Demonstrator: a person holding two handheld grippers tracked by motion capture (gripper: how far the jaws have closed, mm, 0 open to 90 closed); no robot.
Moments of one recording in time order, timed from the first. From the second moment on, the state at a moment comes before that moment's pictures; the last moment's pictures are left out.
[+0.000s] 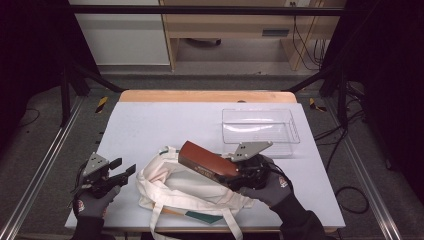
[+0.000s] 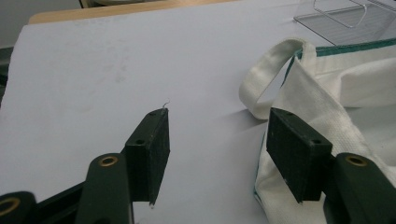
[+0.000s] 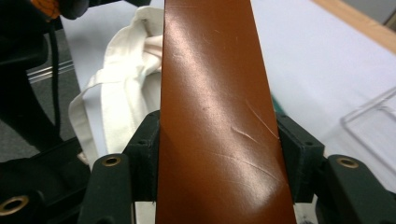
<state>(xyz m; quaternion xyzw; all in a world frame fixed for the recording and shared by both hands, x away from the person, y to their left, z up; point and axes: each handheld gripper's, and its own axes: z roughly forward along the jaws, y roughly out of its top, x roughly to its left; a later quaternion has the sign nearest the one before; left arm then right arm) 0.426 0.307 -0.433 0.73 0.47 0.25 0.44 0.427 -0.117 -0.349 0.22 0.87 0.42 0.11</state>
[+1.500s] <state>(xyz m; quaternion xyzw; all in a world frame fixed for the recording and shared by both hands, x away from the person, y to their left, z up) 0.427 0.308 -0.430 0.72 0.46 0.27 0.44 0.522 -0.202 -0.329 0.35 0.83 0.39 0.20</state>
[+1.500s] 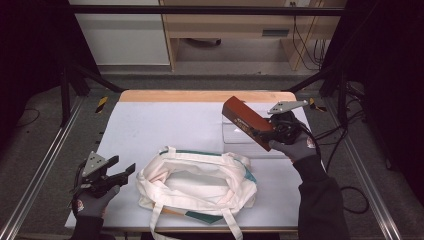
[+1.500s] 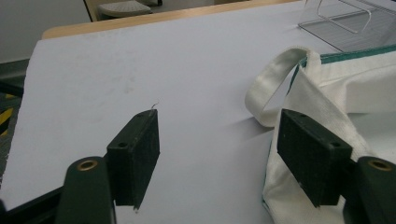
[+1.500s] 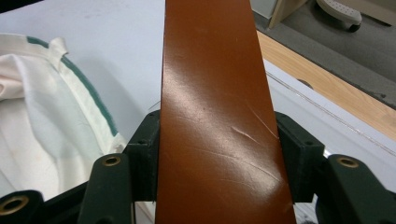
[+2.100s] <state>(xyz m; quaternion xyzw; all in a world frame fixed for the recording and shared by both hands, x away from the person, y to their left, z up) 0.428 0.307 -0.431 0.72 0.46 0.27 0.43 0.558 -0.211 -0.345 0.37 0.83 0.38 0.20</state>
